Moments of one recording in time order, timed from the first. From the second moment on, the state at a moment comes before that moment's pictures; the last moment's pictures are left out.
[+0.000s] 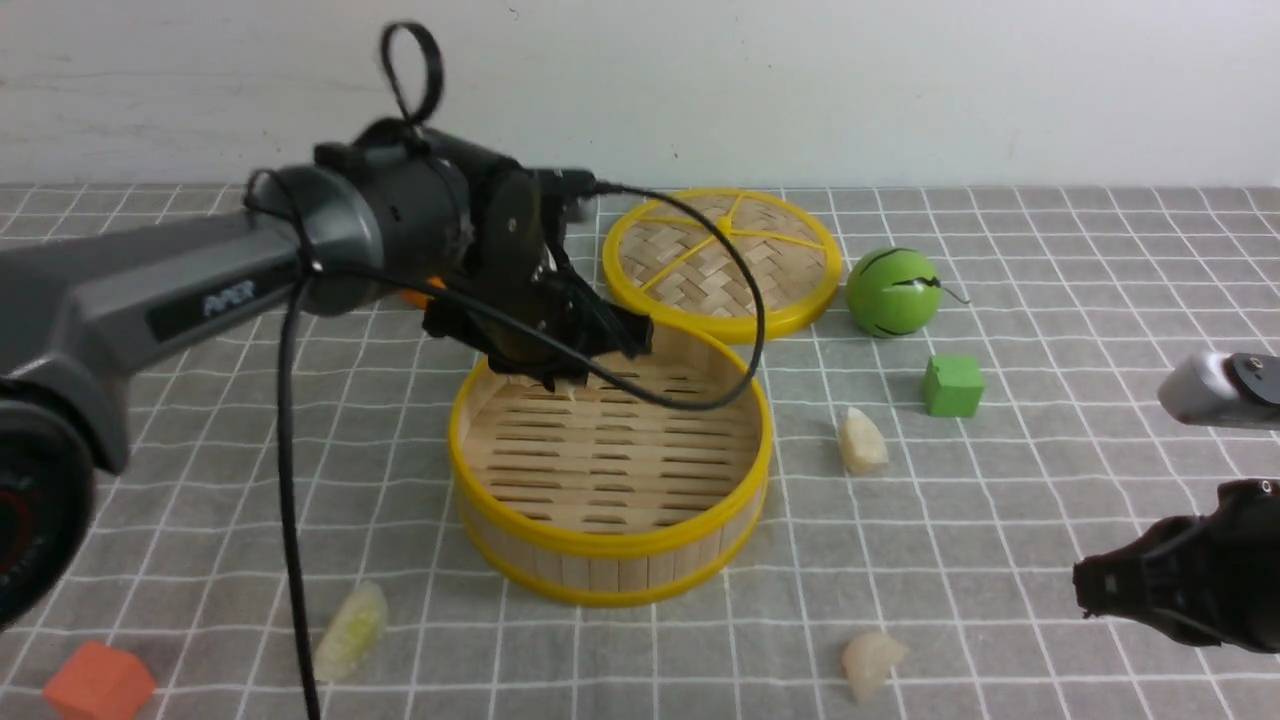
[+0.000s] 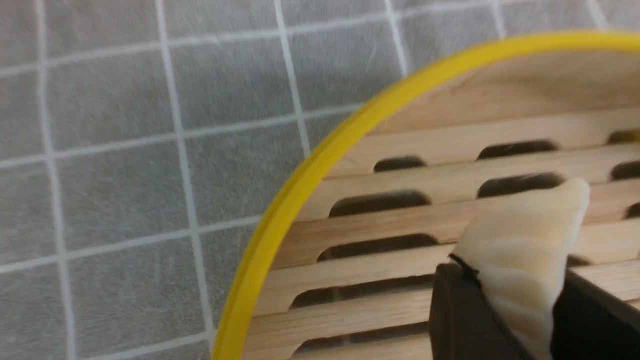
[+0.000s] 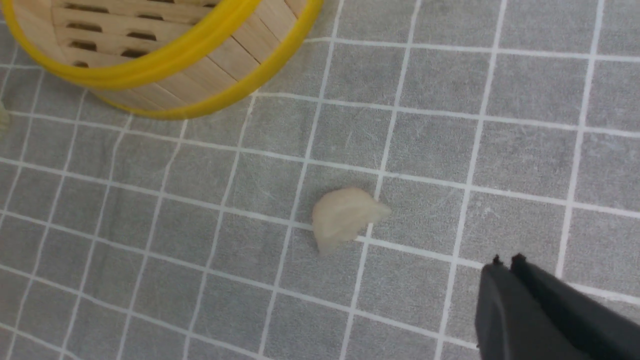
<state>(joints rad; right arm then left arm) 0.03 1.17 -0.63 0.78 0.59 -0.59 -0.45 2.11 -1.68 0.09 0.66 -0.33</state>
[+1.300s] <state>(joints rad) 0.03 1.17 -0.63 0.93 0.74 -0.76 -0.45 1.78 -1.00 0.35 0.71 -0.55</state>
